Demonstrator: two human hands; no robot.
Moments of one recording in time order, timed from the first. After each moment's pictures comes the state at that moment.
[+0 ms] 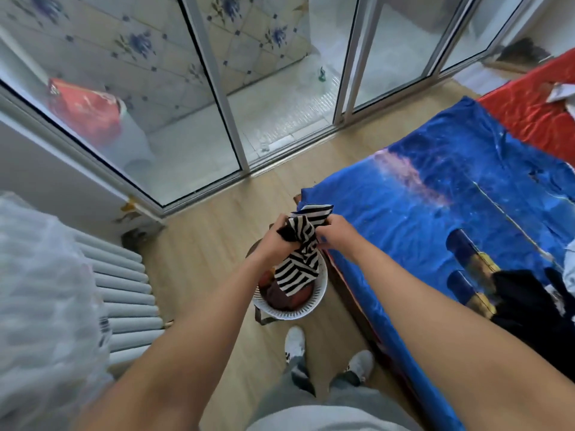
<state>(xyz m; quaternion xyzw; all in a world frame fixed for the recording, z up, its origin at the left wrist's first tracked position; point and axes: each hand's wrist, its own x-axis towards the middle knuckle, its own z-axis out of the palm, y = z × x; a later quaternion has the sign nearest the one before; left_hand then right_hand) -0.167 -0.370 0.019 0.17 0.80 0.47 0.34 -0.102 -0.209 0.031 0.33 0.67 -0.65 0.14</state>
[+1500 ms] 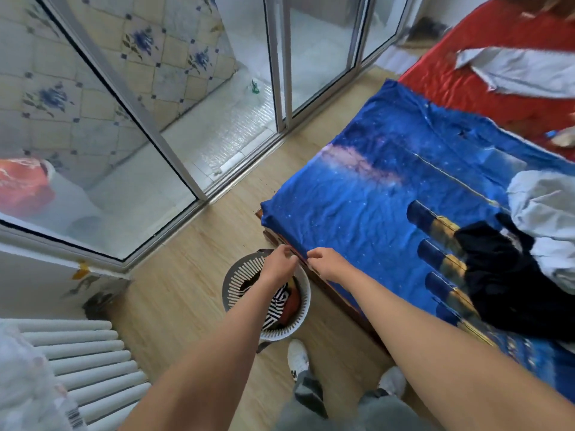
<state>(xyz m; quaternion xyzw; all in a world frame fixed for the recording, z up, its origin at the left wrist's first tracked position) -0.130 -0.293 -0.019 0.18 0.86 0.25 0.41 -0.031 -0.181 -0.014 0.41 0.73 -0.52 0.20</state>
